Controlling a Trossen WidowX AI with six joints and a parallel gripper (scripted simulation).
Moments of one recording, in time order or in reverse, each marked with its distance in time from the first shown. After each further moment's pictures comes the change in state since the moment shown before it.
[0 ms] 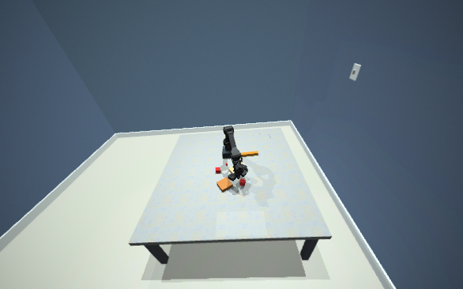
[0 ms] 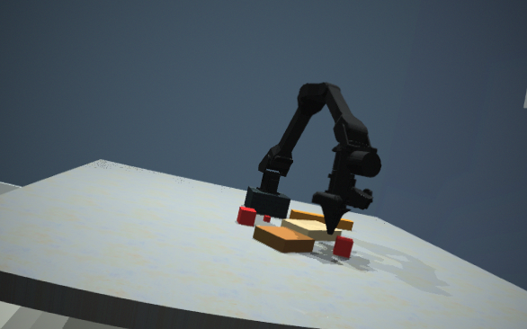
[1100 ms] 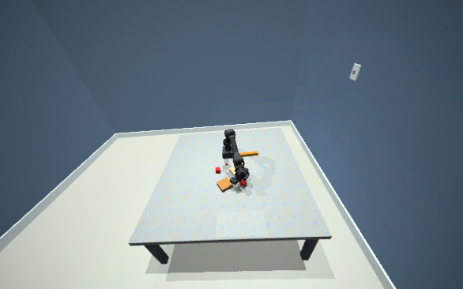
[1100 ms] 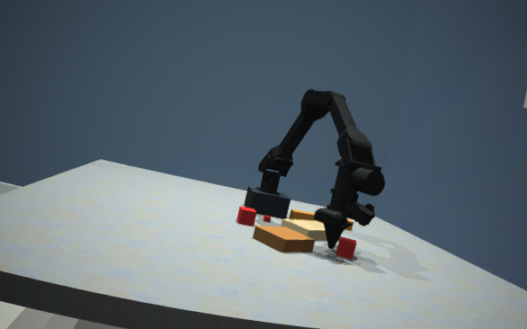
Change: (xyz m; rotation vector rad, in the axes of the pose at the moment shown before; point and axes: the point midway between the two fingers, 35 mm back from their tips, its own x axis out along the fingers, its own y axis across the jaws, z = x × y) arm 0.032 0.003 0.011 -0.013 0.027 0.022
